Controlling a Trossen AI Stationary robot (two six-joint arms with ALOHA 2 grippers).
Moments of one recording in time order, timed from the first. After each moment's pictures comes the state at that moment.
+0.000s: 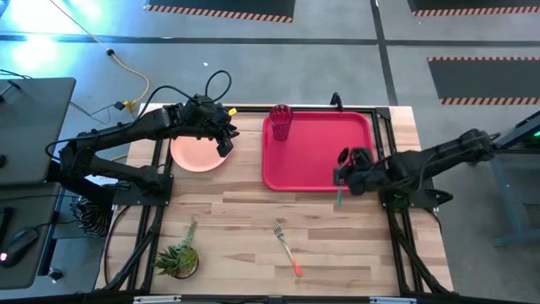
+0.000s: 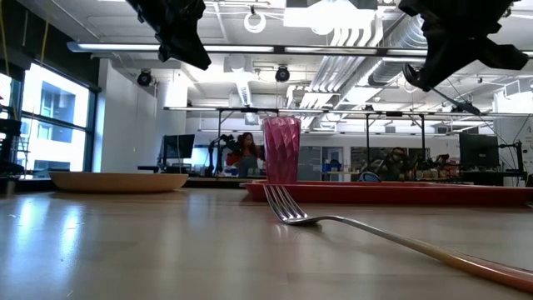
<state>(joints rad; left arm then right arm) 0.38 1.16 1.09 -0.62 -0.03 -0.08 0.29 1.03 0.90 -1.02 0.52 1.60</state>
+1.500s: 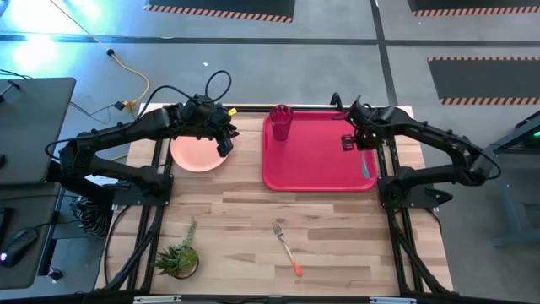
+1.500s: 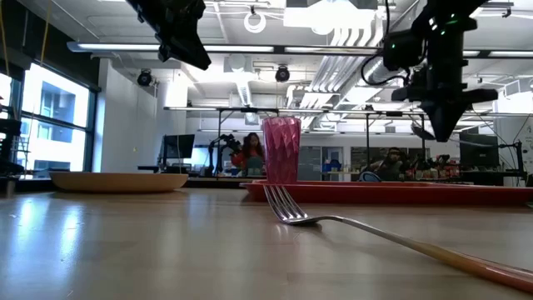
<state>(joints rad) 0.38 1.16 1.09 -0.62 -0.03 -0.09 -0.70 1.20 0.90 -1.15 0.10 0.74</state>
